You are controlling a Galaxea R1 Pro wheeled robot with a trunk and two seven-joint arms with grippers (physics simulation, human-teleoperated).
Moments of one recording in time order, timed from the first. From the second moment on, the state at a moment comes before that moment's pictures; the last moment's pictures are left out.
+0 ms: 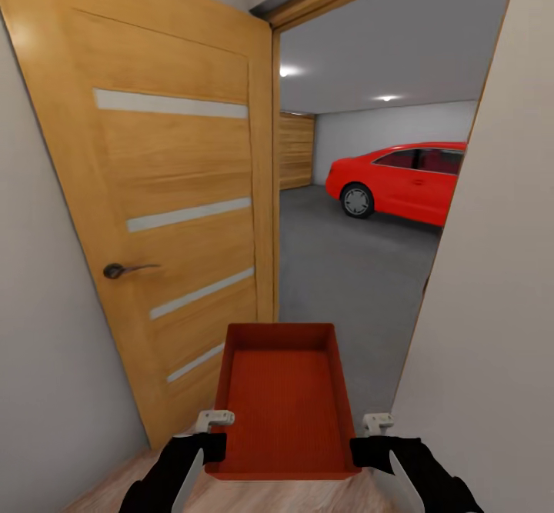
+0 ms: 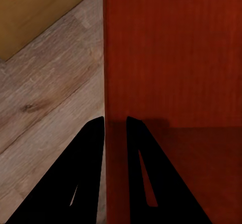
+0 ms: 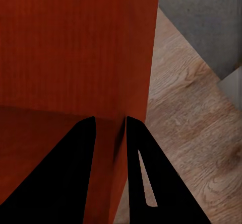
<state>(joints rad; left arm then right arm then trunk) -0.39 -0.13 0.01 -0.74 -0.03 0.50 0.05 -0.44 -0.05 0.05 -0.62 -0.03 0.44 0.25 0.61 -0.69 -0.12</state>
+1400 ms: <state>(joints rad) -0.39 -0.13 0.01 -0.74 -0.03 0.50 0.05 -0.44 -0.05 0.05 -0.62 -0.03 0.44 0.25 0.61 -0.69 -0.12</state>
